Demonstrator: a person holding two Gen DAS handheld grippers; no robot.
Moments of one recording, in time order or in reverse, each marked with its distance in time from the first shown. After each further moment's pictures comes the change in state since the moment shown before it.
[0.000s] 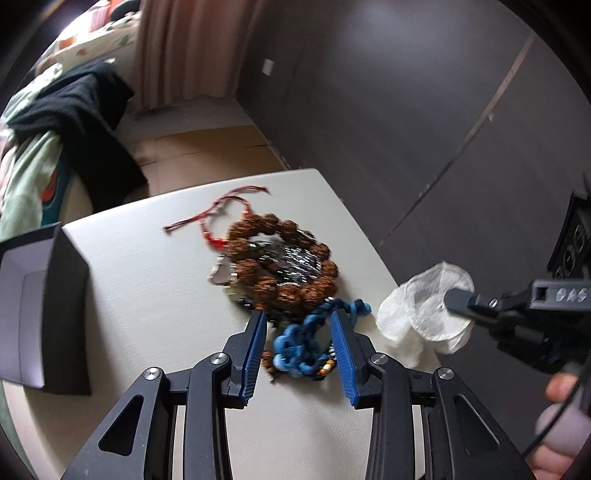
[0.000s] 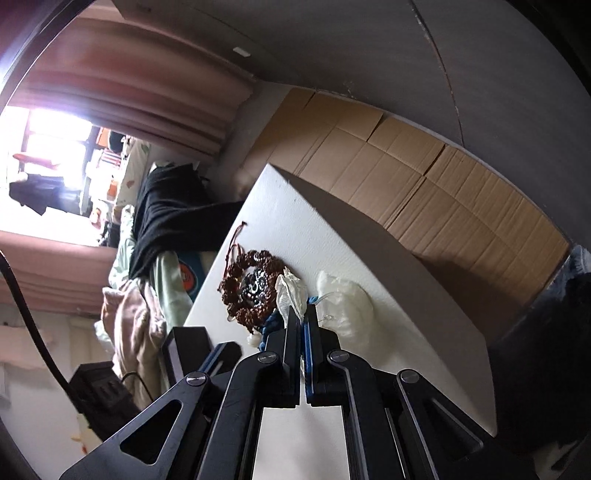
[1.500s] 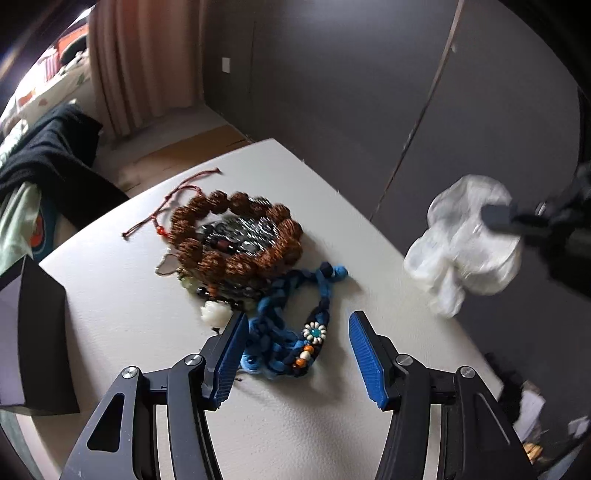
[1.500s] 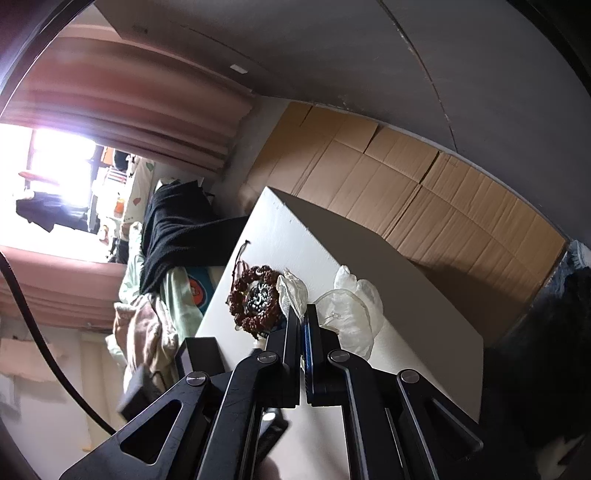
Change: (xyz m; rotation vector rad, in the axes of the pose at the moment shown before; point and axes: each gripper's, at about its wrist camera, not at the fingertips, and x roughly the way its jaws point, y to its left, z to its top) left arm 0.034 -0.035 -0.021 0.217 0.040 0.079; right arm -0.033 -0.015 0.005 0.040 -0.048 0.032
